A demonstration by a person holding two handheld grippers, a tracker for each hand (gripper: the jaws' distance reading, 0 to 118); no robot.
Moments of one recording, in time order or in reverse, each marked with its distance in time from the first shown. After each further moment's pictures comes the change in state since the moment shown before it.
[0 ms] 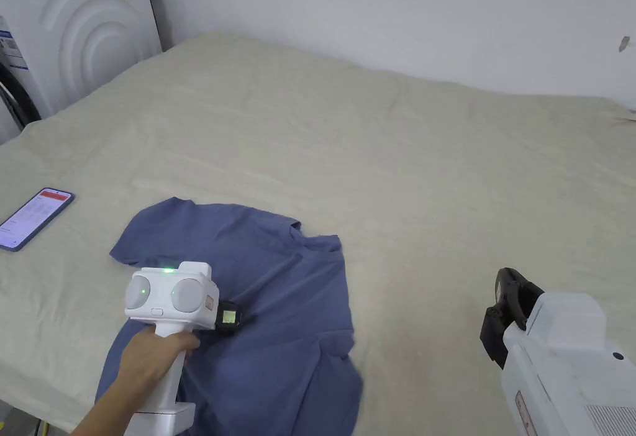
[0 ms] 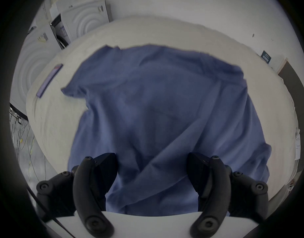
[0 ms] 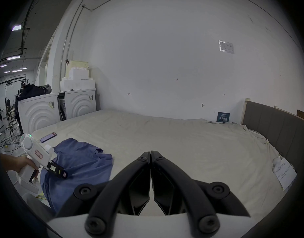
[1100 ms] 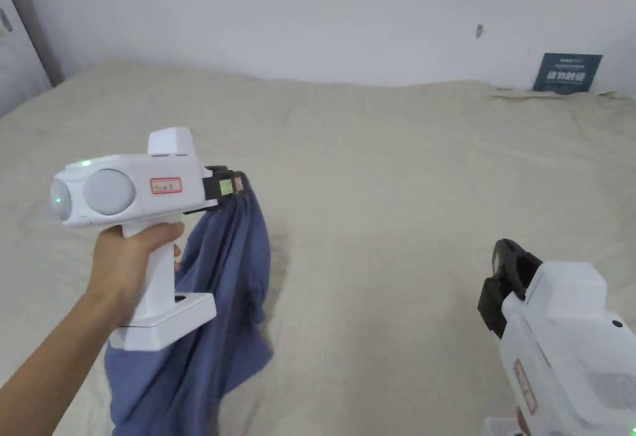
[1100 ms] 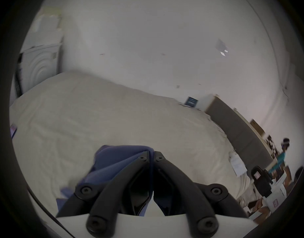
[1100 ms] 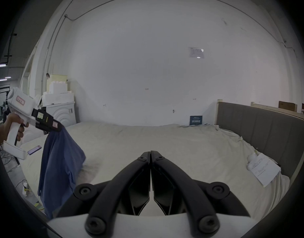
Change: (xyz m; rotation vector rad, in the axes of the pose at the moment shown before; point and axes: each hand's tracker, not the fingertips) left arm 0.165 0.072 0.228 0.493 -0.607 -0.133; right arm 0.103 0.007 0.088 0.084 -0.198 -0.080
